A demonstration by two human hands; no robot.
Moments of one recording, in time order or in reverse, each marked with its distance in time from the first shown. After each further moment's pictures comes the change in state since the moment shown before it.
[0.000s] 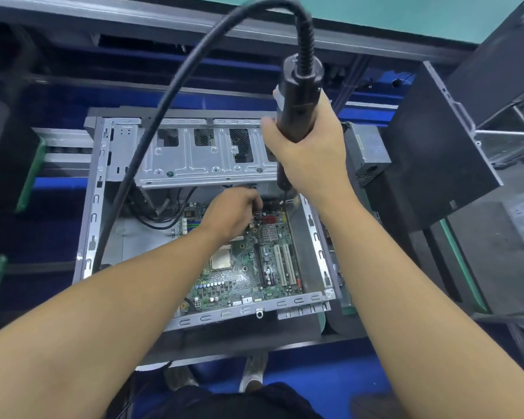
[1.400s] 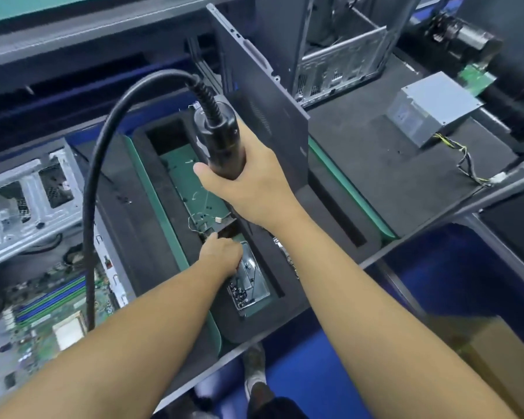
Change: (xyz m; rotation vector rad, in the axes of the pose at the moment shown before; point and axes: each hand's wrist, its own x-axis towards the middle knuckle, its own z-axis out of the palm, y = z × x) left_hand 0.044 0.171 0.230 0.963 -0.804 0.357; right_hand -0.053 0.137 -0.227 0.125 0.094 0.203
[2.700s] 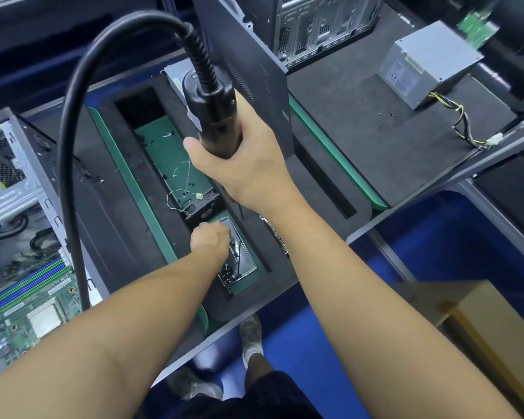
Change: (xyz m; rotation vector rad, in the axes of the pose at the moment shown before) left_hand 0.018 0.029 0.034 -0.176 0.009 -0.275; right_hand -0.022 0.017 -0.014 0.108 0.102 0.044
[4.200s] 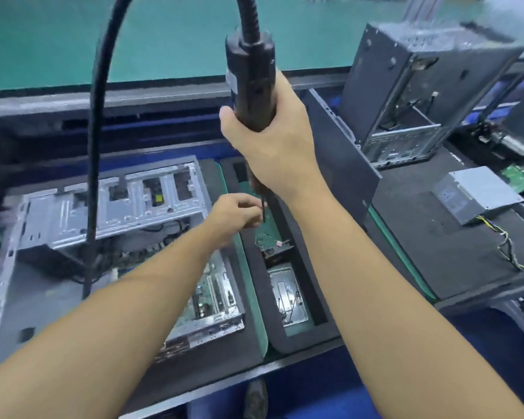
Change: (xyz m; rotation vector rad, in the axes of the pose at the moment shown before) left_hand -0.115 -0.165 -0.128 -1.649 0.433 0.058; right_hand 0.021 -0.162 0.135 -0.046 -0.111 -0.376
